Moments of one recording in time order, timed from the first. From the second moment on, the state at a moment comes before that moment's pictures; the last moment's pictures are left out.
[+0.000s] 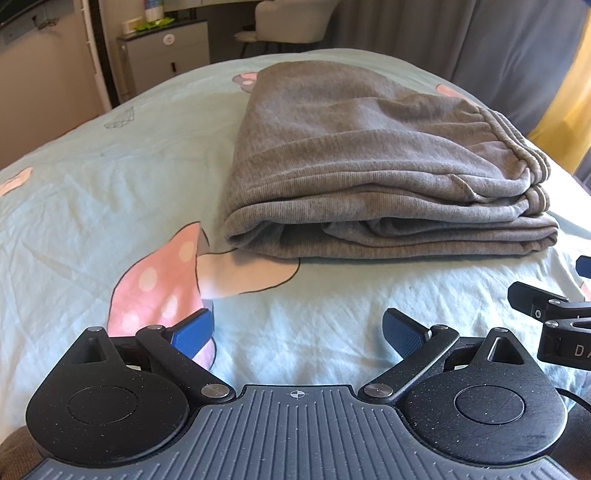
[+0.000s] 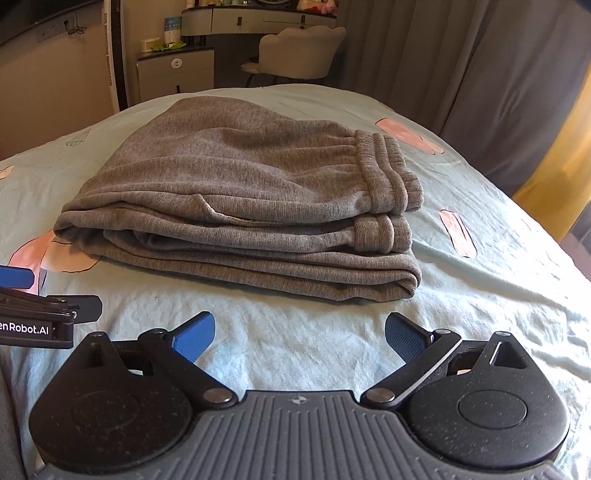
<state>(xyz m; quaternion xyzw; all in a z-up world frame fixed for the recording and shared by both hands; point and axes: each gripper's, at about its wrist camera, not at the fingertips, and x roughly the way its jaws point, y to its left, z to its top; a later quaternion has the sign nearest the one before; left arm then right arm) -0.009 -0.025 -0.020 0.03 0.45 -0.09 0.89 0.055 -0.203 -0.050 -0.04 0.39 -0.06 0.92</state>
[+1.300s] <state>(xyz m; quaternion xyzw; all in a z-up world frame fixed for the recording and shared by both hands) -0.009 -0.026 -0.024 0.02 0.45 -0.10 0.89 0.055 -0.205 -0.048 -0.03 0.39 -0.05 0.92</state>
